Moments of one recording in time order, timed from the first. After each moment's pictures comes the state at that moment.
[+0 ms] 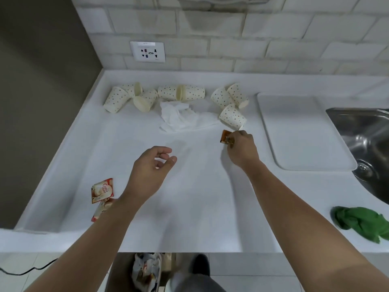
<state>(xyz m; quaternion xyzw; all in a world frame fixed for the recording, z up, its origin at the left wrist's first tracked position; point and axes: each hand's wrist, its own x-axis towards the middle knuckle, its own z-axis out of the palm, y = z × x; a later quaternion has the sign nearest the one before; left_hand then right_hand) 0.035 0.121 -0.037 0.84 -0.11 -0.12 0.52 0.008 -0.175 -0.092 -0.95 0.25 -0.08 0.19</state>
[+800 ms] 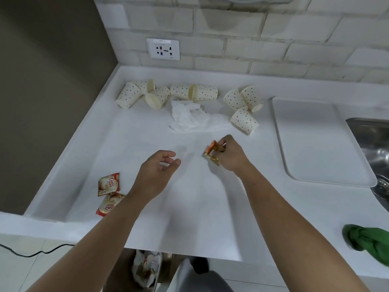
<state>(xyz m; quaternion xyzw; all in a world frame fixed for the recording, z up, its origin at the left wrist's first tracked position) 0.040 0.124 -0.059 0.84 -0.05 -0.15 0.52 0.025 -0.128 -0.078 -0.83 0.26 0.03 0.49</state>
